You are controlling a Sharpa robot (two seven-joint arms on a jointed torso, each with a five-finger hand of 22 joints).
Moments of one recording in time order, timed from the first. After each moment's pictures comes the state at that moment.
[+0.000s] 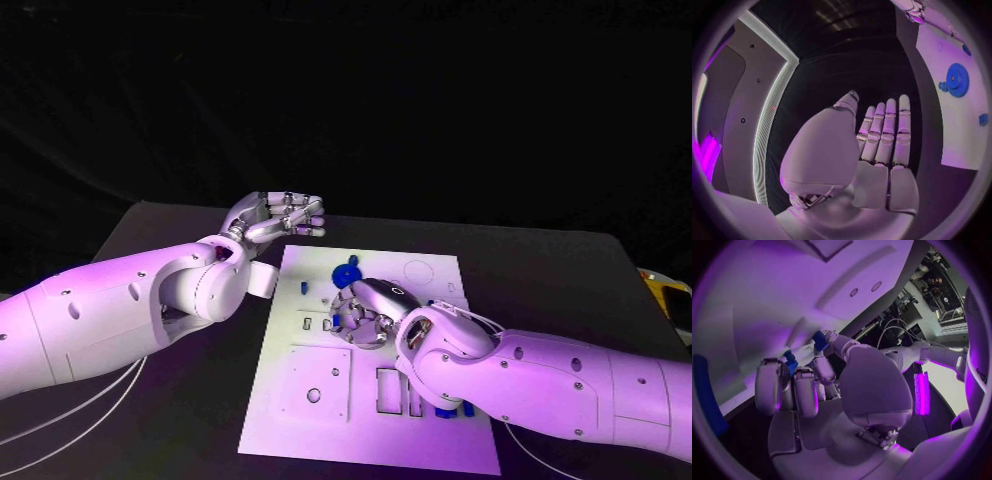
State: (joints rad) left arm 1.19 -0.87 -0.02 1.53 -0.08 -0.34 0.41; left_hand 1.54 -0.12 0.15 0.28 0.19 0.89 0.23 0.19 0.14 1.05 0.18 0.07 0.07 0.96 0.14 0.29 0.26 0.17 0.89 0.24 0.43 0.14; right arm 1.09 -0.54 -0.16 1.55 -1.42 -0.50 -0.26; right_hand 1.25 -0.14 0.54 0.03 0.07 0.94 0.13 0.33 0.41 1.30 0.04 1.27 1.15 1.46 -0.02 1.53 1.31 0.07 1.42 0.09 1.36 1.31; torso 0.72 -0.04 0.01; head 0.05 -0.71
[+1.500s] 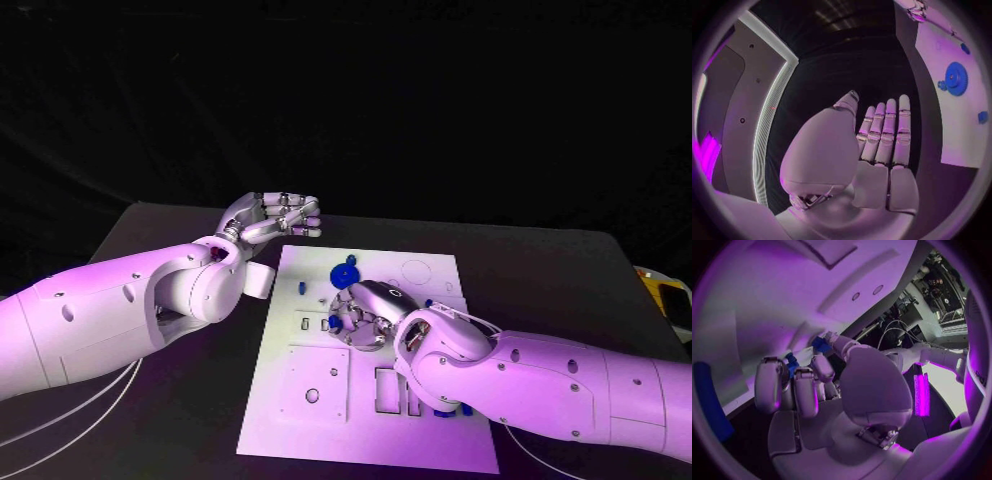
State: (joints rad) left arm 1.19 -0.88 -0.02 1.53 -0.08 -0.34 0.40; left_hand 1.54 -0.12 0.15 0.28 0.19 0.89 0.23 0.19 0.14 1.05 0.18 0.07 0.07 0.96 0.14 0.29 0.26 0.17 0.88 0.23 0.43 0.15; right arm 1.09 -0.55 -0.16 1.56 -1.43 -0.51 -0.26; right_hand 1.24 -0.16 0.53 0.04 0.09 0.91 0.14 0.32 0.39 1.27 0.06 1.24 1.13 1.47 -0.02 1.52 1.31 0.07 1.41 0.09 1.34 1.31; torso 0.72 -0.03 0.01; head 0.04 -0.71
